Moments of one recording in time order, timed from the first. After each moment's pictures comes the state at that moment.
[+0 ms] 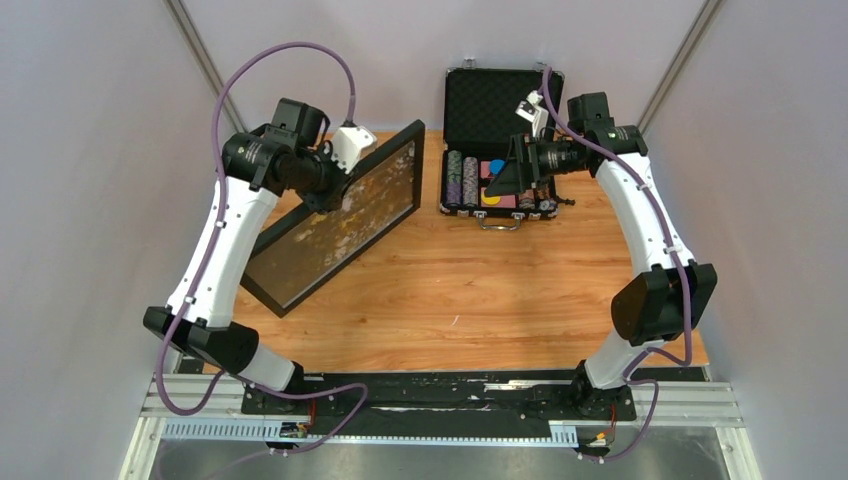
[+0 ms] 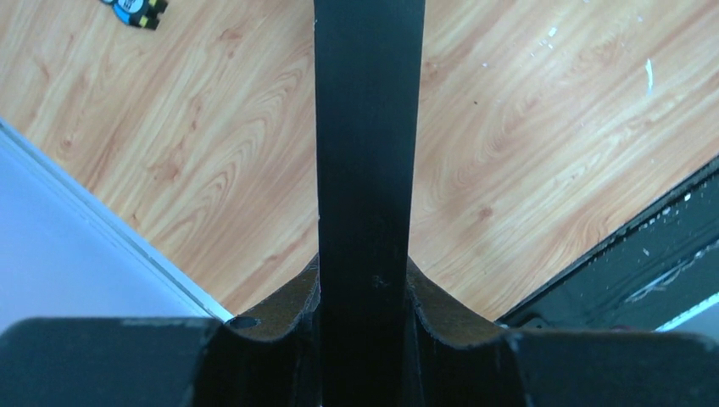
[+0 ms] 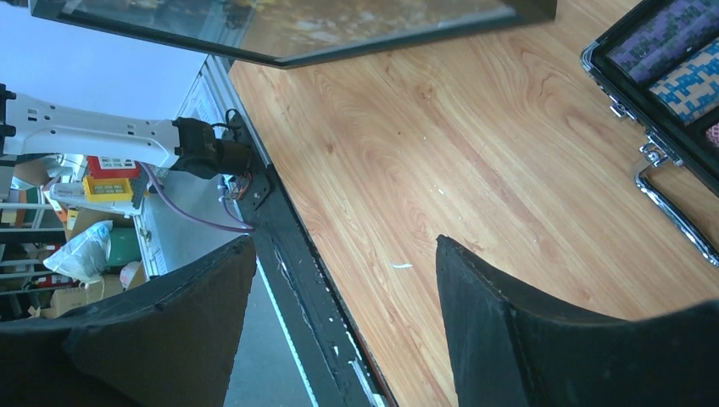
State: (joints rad) left arm -0.38 1.48 1.90 -1.38 0.15 0.45; right arm 0.14 1.68 1.78 -1.04 -0.99 -0.08
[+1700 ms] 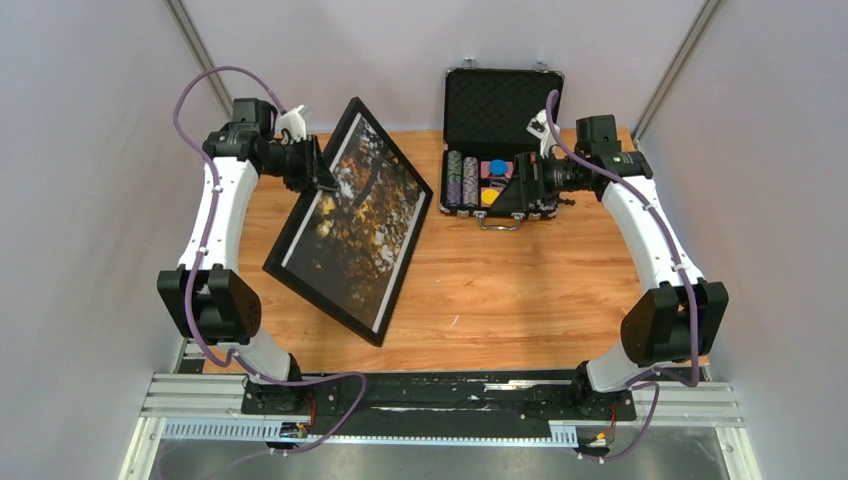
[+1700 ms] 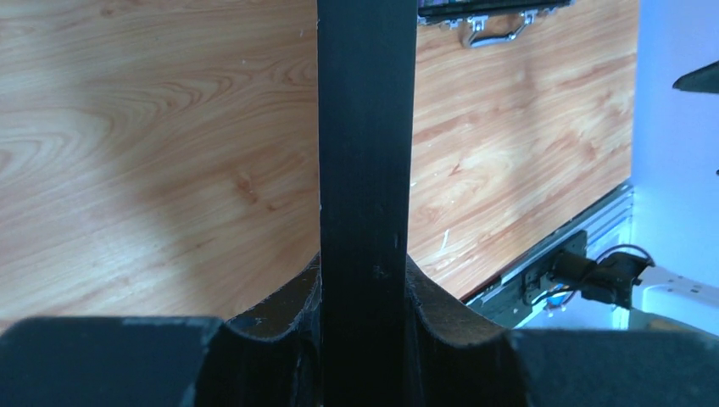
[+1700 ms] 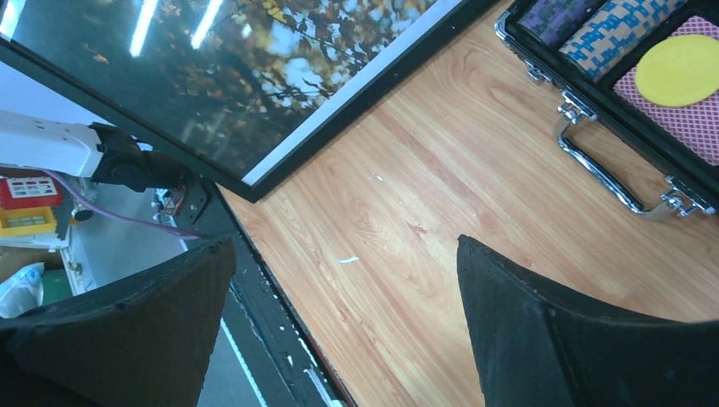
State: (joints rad) left arm 0.02 1.64 1.74 -1.08 0.62 -0.09; right arm 0.11 1.56 1.53 -0.87 -0.88 -0.08
